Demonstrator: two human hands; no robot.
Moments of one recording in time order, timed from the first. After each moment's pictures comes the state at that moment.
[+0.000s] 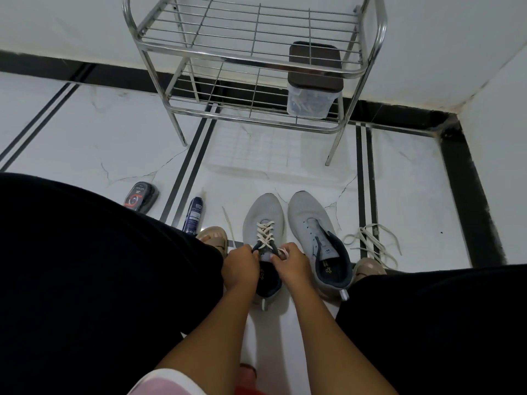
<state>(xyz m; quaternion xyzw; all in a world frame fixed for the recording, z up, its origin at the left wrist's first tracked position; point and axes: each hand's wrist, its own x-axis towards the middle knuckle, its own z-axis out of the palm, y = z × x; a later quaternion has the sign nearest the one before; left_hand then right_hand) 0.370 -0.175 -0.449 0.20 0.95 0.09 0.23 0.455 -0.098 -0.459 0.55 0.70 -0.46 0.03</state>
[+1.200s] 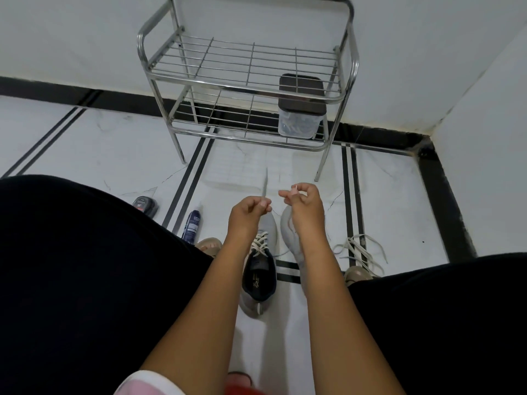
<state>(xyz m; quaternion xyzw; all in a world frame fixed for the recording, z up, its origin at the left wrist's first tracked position) 0.341 -0.138 -0.340 0.16 0.71 0.61 0.31 0.425 -0.052 -0.315 0.44 0.64 -0.57 -0.28</state>
